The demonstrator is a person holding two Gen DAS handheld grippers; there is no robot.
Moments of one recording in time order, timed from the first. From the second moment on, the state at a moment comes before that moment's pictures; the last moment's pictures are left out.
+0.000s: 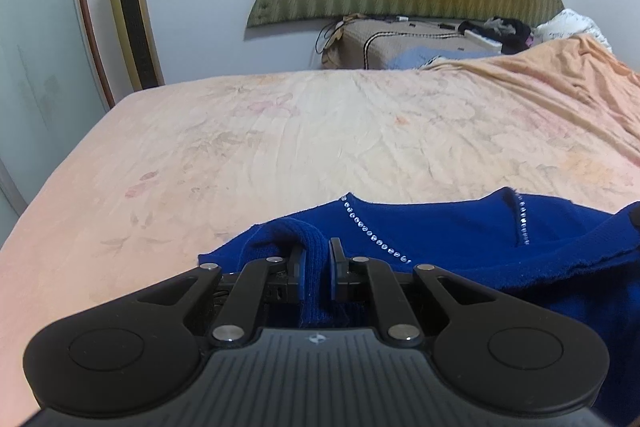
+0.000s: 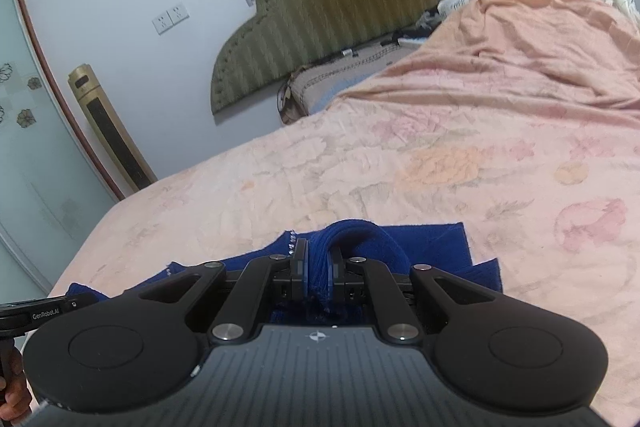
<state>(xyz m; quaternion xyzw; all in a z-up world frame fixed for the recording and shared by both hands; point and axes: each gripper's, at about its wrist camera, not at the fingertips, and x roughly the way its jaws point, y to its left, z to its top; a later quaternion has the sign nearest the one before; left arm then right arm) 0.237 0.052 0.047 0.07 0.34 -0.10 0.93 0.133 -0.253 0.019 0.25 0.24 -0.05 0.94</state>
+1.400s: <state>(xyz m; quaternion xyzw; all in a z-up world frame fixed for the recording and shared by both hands) 0.247 0.061 0.000 0.15 0.33 -0.04 0.93 0.174 -0.294 -0.016 0.23 0.29 -0.15 0.92</state>
